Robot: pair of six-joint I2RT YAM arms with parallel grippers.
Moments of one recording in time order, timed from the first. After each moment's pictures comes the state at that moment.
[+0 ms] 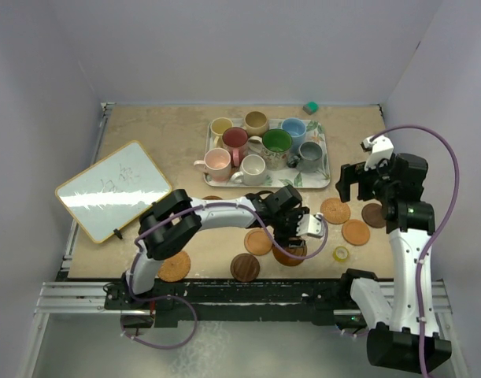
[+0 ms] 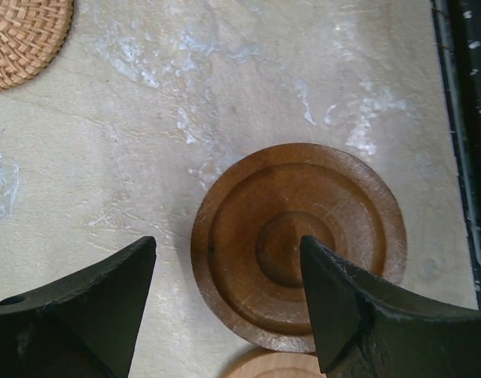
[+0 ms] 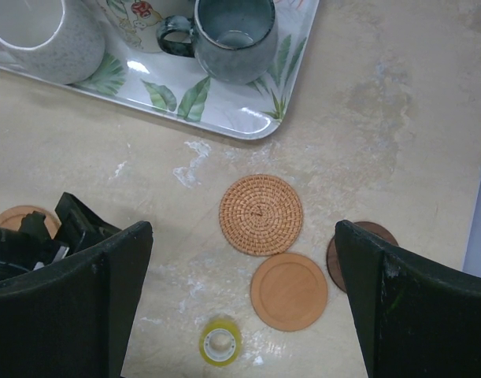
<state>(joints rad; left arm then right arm) -1.09 2.04 1.39 -0.23 0.41 0.55 -0.17 0.85 1.01 -0.75 -0.34 -0.26</state>
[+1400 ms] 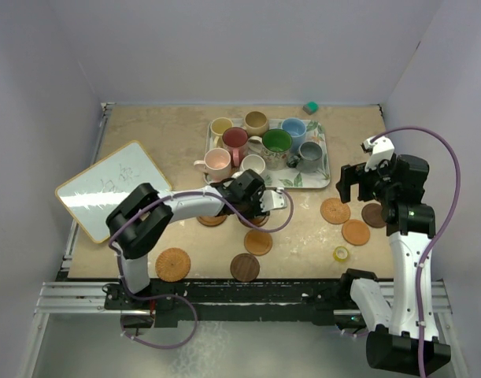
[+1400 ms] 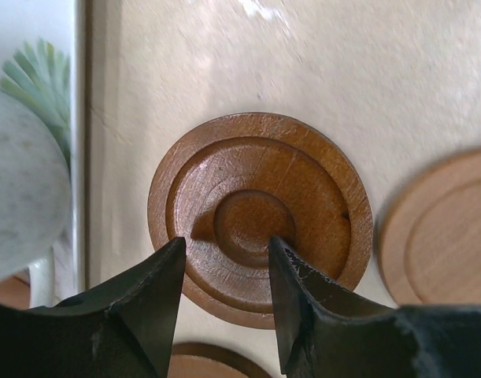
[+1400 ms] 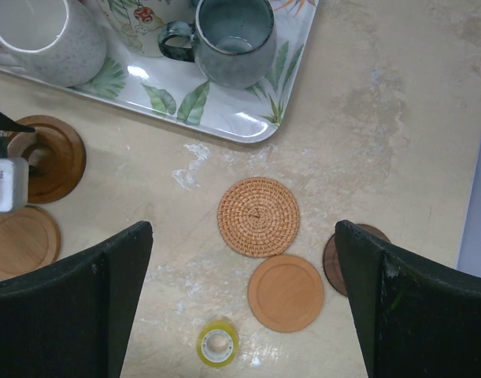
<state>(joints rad) -0.88 1.87 1.15 -0.21 0.06 0.58 -0.17 0.83 1.01 -0.75 -0.34 -0.27</state>
